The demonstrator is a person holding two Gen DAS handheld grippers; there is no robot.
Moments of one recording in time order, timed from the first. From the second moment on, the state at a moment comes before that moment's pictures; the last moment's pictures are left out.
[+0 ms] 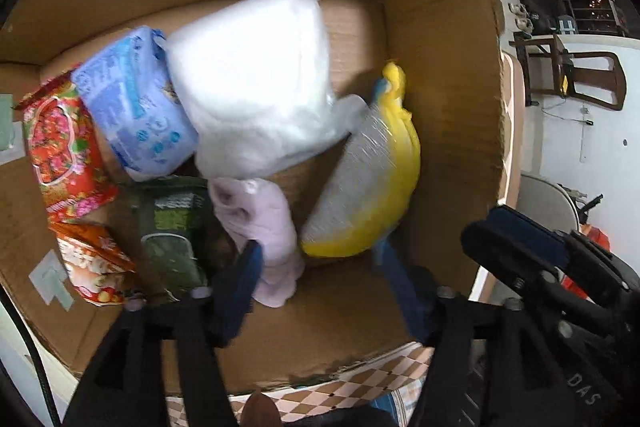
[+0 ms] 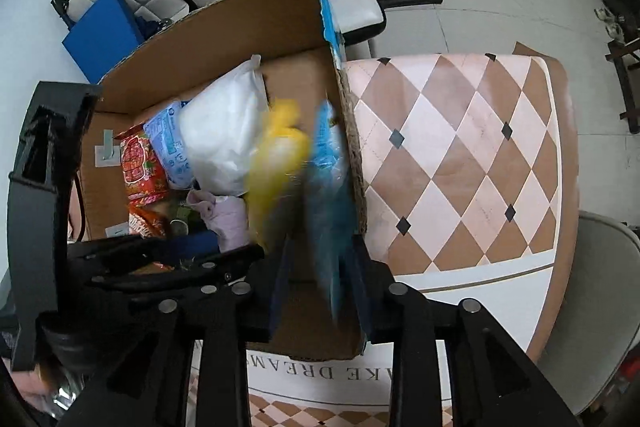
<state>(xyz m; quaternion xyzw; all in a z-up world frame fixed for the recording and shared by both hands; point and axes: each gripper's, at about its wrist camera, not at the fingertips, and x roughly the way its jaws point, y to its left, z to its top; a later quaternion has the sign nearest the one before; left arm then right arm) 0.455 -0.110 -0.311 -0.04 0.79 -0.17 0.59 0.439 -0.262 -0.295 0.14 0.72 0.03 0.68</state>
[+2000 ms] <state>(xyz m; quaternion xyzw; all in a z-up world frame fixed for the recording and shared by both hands) 0.197 0.008 -0.032 0.03 0.49 -0.03 0.87 0.181 -0.193 -0.058 0.04 0.52 -0.04 0.85</state>
